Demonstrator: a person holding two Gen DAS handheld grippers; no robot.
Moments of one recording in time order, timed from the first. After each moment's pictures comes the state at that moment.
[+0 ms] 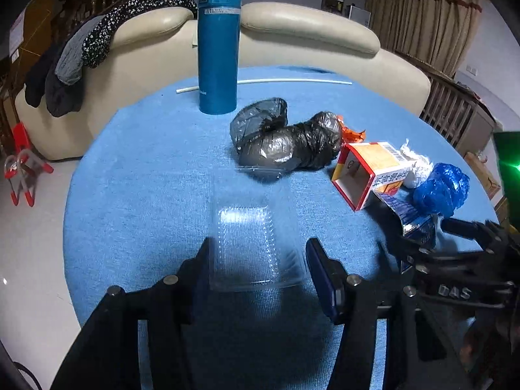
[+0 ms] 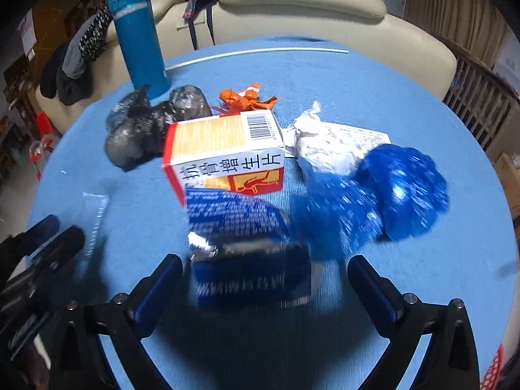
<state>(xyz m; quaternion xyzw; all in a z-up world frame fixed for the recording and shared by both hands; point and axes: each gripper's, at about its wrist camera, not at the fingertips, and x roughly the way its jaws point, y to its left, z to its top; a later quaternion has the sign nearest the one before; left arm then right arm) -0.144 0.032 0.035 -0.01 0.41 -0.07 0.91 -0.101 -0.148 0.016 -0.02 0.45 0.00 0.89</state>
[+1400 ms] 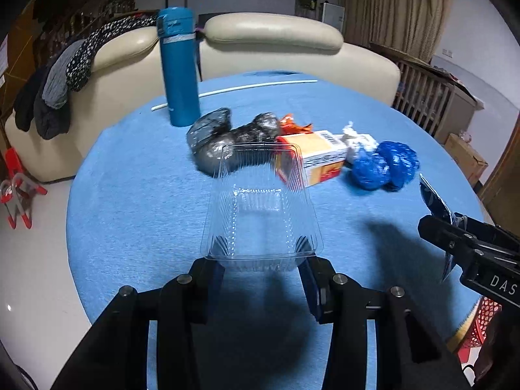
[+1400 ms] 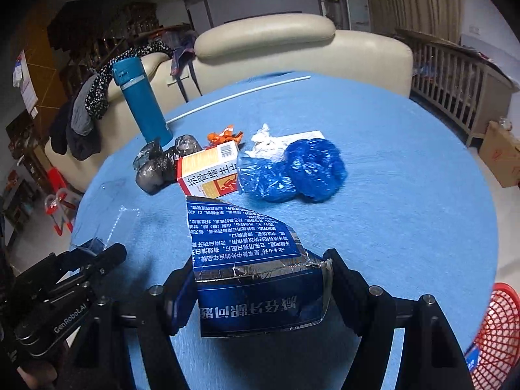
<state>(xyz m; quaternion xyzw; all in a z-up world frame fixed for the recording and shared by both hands) -0.201 -0.014 0.066 0.03 0.38 -0.11 0.92 -0.219 -0.198 0.061 0.08 0.36 -0.01 0.93</state>
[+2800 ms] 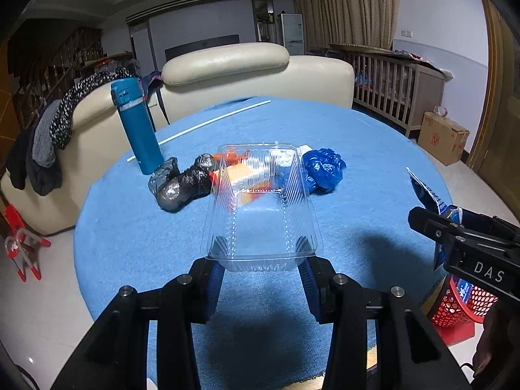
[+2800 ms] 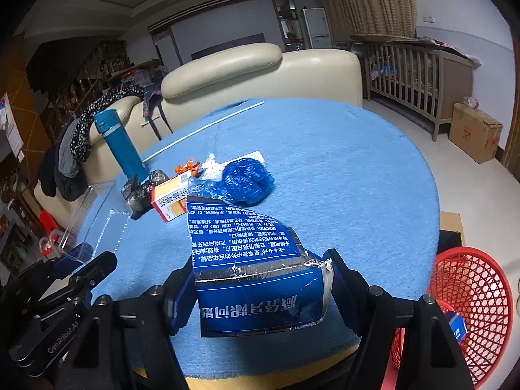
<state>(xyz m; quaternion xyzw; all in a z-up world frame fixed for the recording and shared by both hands) -0.257 -0.084 0.106 0.11 0.33 -0.14 0.93 -0.297 -0.255 0.079 0.14 0.31 -0.07 0.94</state>
